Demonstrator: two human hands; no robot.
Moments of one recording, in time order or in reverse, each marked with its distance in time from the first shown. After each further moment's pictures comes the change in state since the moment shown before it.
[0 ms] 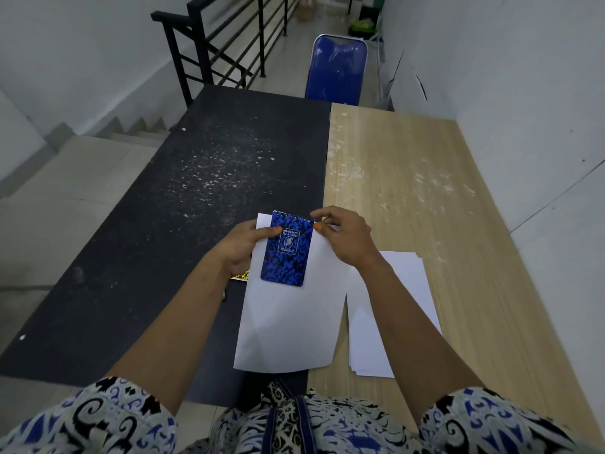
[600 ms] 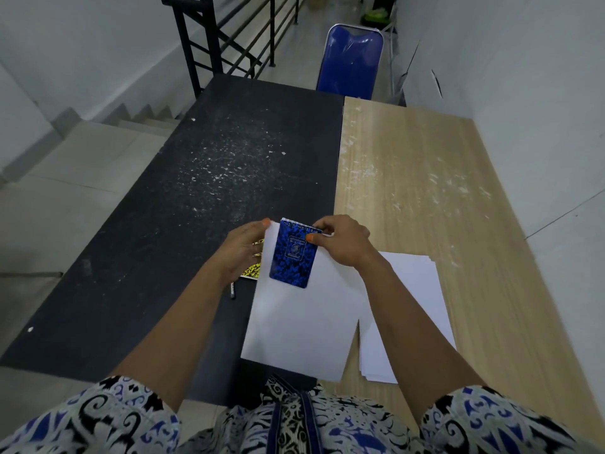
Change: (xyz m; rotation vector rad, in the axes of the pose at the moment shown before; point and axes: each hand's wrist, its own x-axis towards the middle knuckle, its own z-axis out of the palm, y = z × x) left_hand 0.010 -0.018 -0.041 0.039 0.147 0.051; right_hand 0.017 -0.011 0.023 -0.218 -0.194 0.117
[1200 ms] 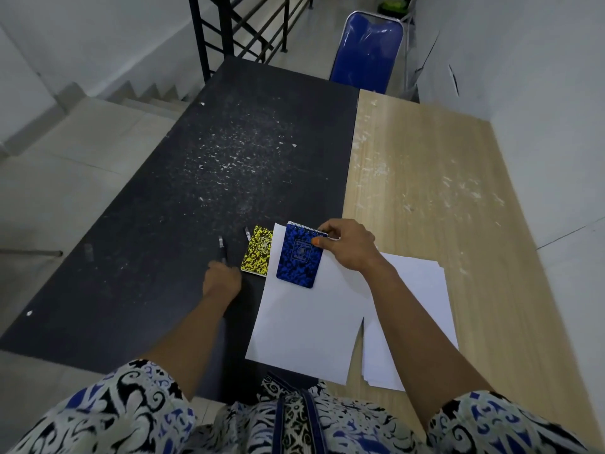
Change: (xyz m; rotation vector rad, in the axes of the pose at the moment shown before) left_hand 0.014 -0.083 -0.052 0.796 0.700 -0.274; right_hand 0.012 0.001 0.016 -0.028 -0.071 -0.001
